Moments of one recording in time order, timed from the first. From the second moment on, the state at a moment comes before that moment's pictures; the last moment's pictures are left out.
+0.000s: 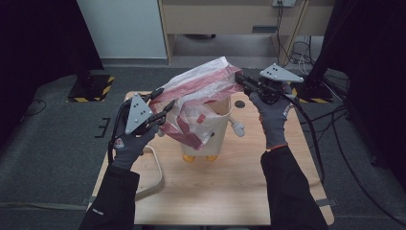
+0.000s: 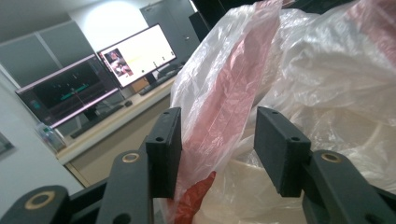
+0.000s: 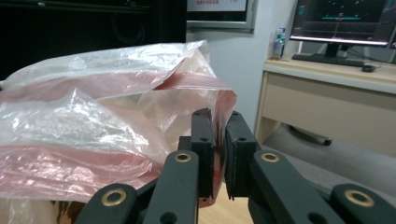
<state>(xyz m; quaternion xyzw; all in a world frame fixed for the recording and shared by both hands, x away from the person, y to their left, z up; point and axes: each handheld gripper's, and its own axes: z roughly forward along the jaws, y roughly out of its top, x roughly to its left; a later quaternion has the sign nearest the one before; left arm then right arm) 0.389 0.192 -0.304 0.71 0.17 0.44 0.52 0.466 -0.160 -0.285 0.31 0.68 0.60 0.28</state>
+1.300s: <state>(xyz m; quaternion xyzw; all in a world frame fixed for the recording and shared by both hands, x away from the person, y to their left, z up) 0.404 0.236 -0.317 0.67 0.22 0.40 0.59 0.458 -0.174 -0.289 0.28 0.68 0.61 0.29</state>
